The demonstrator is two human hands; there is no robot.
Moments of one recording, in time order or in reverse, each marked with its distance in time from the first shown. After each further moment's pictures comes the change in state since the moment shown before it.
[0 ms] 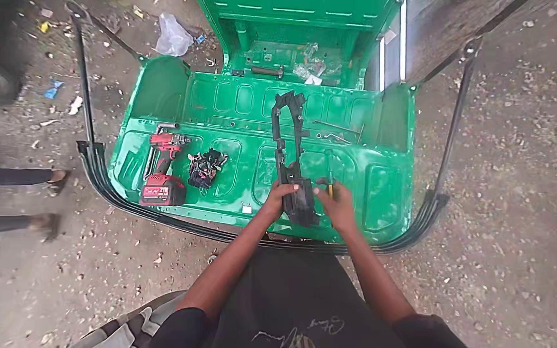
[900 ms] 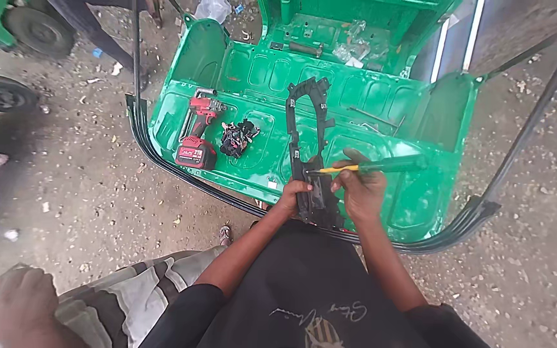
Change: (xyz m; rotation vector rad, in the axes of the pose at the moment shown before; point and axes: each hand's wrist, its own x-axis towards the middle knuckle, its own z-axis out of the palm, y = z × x) left_hand -0.066 -0.004 -0.018 -0.236 0.047 0.095; right_hand -0.014 -0.045 0.058 0.497 -0.191 -0.358
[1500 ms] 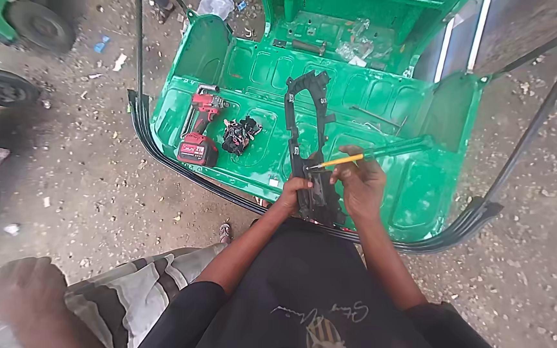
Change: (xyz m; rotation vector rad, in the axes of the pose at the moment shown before) left_hand -0.003 0.003 0.000 0.035 -0.008 0.035; right_hand 0.003 0.001 0.006 0.002 -0.011 -0.005
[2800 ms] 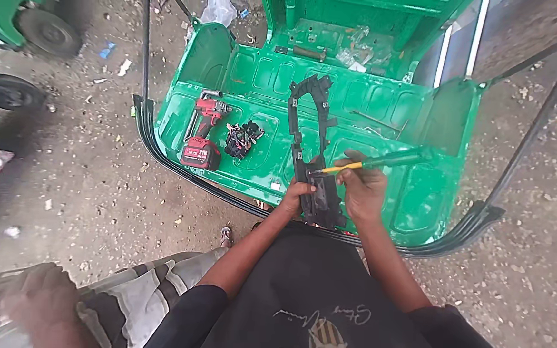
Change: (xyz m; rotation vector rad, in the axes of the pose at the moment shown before) left_hand 0.001 -0.001 0.001 -0.026 0.000 0.023; right_hand 0.002 0.003 0.001 -0.055 0.028 -0.028
